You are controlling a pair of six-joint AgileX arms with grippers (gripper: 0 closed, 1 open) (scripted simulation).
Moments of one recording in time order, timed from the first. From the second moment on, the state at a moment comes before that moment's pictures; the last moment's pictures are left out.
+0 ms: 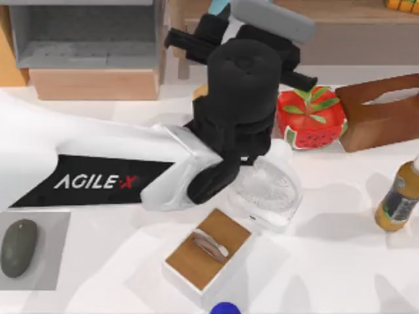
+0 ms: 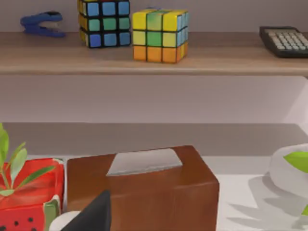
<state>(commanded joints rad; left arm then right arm) -0.88 1.89 1.12 0.80 -0.77 0.40 0.00 0.00 0.00 0.00 0.00 0.00</state>
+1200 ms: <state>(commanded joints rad) -0.23 1.77 0.73 0.78 -0.18 1.53 0.00 0.00 0.00 0.00 0.00 0.00</state>
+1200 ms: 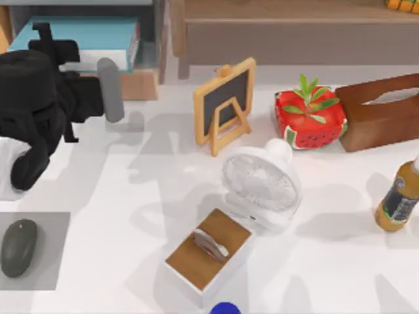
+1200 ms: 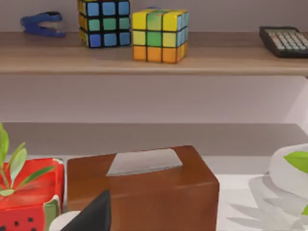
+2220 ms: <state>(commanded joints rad) -0.22 1.88 0.85 0.77 -0.17 1.54 0.00 0.00 0.00 0.00 0.00 0.00</state>
